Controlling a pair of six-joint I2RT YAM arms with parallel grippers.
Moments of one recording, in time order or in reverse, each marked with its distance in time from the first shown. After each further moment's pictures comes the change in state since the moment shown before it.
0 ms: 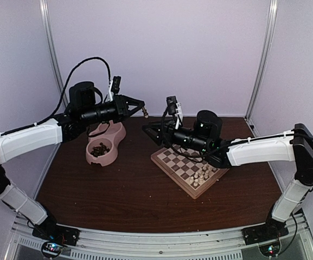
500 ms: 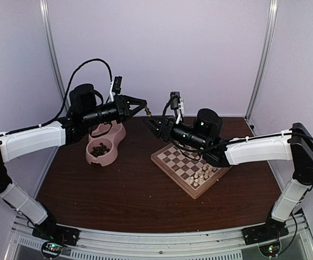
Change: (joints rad) left arm 0.000 0.026 -0.040 0.161 0.061 -0.071; right arm 0.000 0.024 0.027 0.058 0.074 0.111
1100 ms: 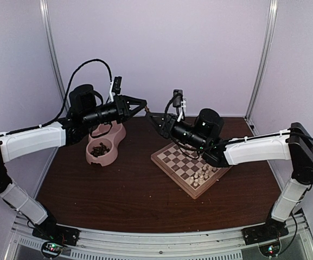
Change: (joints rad) left arm 0.000 0.001 -0.008 0.021 0.002 -0.011; right arm -0.003 0.010 0.000 0.082 0.020 0.051
